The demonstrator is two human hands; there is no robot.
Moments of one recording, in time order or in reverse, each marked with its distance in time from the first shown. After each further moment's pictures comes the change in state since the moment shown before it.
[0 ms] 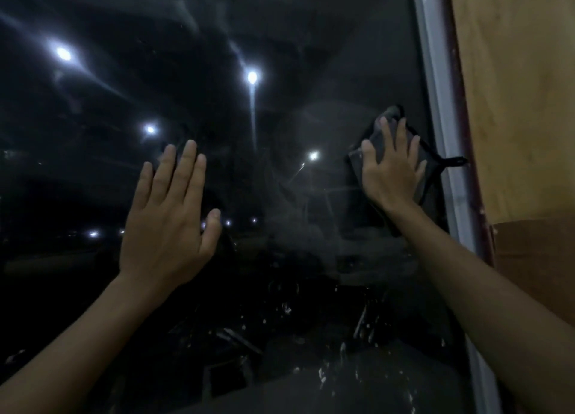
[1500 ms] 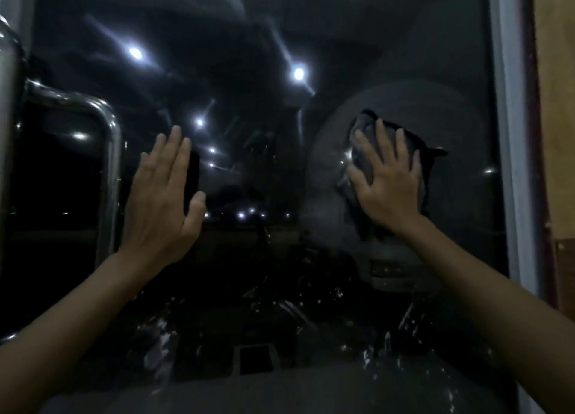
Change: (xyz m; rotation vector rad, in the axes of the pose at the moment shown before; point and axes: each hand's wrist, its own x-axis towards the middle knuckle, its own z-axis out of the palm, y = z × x) left_hand -0.031 -0.085 -0.035 -0.247 0.091 -0.137; right_hand -0.051 -0.064 0.021 -0.112 -0.039 -0.485
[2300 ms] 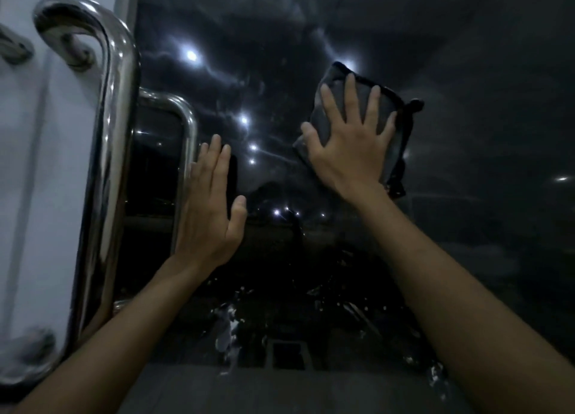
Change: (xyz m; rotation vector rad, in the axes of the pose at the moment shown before) left_hand -0.027 -0.027 -0.009 -0.105 0.055 -0.082; right_hand 0.046 -0.164 0.015 0.045 0.000 -0.029
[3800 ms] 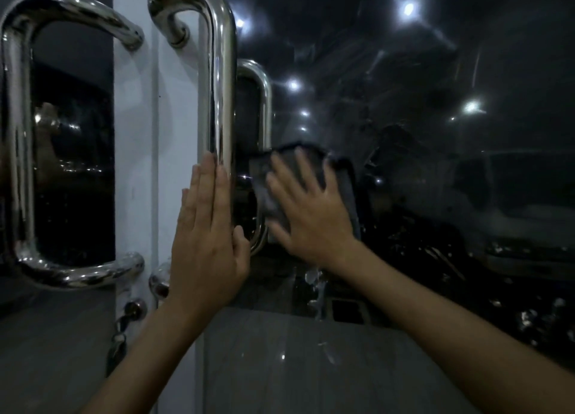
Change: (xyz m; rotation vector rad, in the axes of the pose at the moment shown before) left_hand -0.098 -0.001 -0.122 0.366 -0.115 -0.028; right_hand -0.149 -0.123 0.045 0.060 -0.045 -0.553
